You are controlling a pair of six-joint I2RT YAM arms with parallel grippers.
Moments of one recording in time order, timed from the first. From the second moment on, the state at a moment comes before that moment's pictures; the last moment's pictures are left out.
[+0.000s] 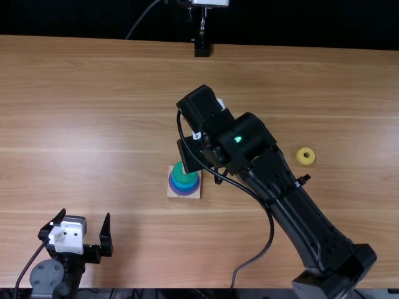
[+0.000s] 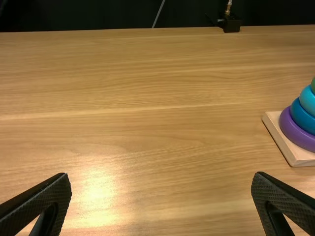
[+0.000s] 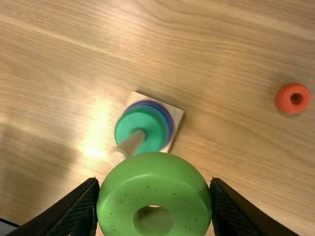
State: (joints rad) left arm -0.04 0.01 0.12 -0.41 0.06 -0.01; right arm 0.66 1.91 2.04 -1.31 0.03 0.29
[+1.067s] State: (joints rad) left arm -0.04 0.01 0.12 -0.41 0.06 -0.01; right arm 0.71 2.01 2.10 -1.31 0.03 0.29
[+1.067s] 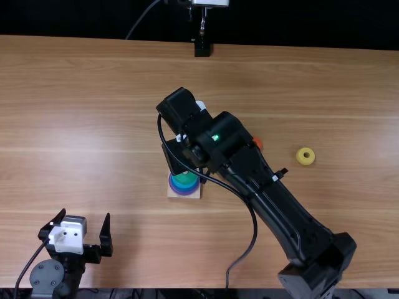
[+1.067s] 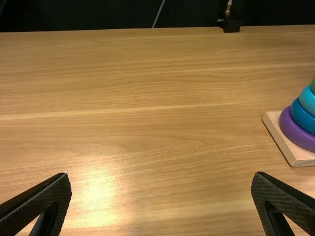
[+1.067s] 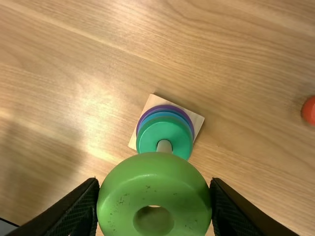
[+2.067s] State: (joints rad) left arm -0.04 0.01 0.12 -0.41 0.06 -0.01; right arm 0.70 2.08 2.22 -1.32 0.04 0.29
